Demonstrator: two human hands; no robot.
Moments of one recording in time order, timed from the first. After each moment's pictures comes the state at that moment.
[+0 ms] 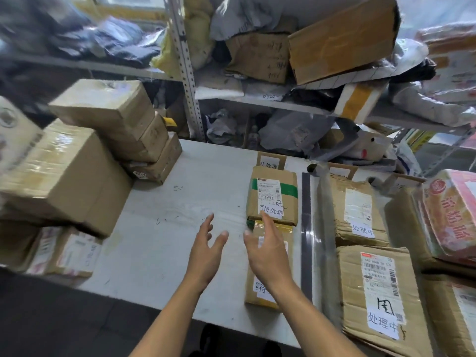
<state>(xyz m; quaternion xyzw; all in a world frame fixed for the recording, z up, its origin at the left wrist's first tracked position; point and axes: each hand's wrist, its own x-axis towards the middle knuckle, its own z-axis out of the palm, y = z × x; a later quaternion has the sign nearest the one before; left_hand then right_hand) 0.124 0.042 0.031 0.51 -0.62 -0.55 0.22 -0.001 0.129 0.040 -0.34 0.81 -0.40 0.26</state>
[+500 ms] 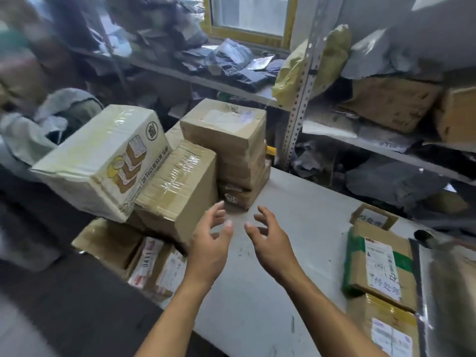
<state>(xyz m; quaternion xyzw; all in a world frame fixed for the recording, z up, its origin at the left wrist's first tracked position) 0.277 -0.128 0.104 0.53 -0.61 -0.44 0.40 0.132 -0.098 0.087 -0.42 0.69 -0.42 0.41</state>
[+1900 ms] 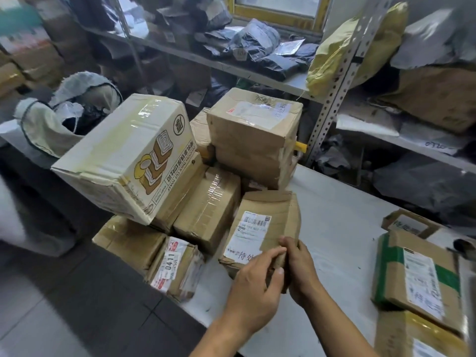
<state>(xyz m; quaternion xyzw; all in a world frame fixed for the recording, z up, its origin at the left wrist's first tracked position) 0.285 -0.100 0.082 0.44 -0.72 -0.45 0.28 0.152 -0.112 0.043 -0.09 0.66 -0.51 0.55</state>
